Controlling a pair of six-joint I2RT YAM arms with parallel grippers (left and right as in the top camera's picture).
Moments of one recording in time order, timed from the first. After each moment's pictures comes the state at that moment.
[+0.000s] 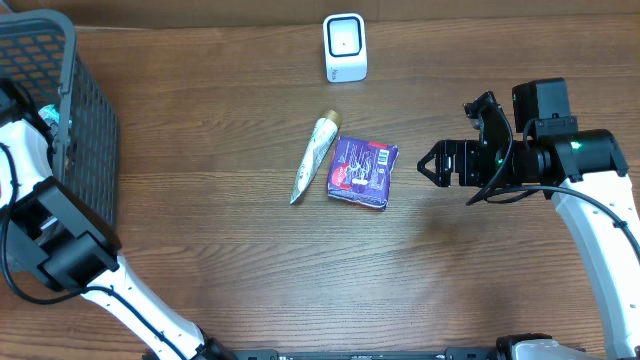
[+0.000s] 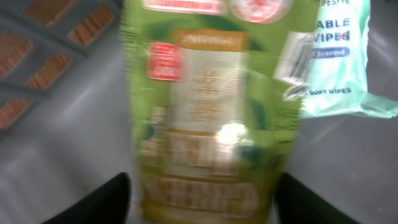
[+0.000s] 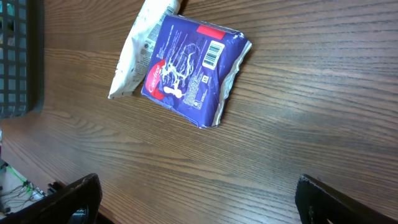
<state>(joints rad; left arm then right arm) 0.66 2.30 1.94 -0.76 -0.25 -0.22 0.10 1.41 1.29 -1.06 -0.51 0.10</state>
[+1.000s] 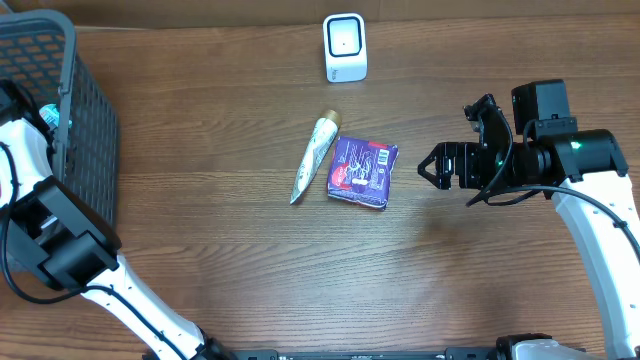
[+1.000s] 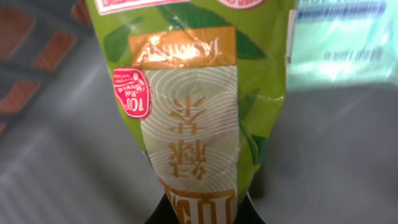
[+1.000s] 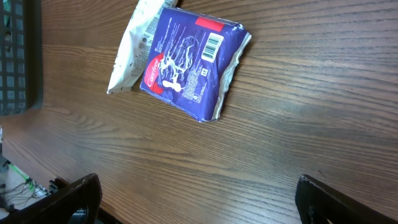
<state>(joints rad) 0.66 2.30 1.96 -0.85 -0.27 -0.19 0.10 1.41 1.29 -1.08 -0.51 0.10</state>
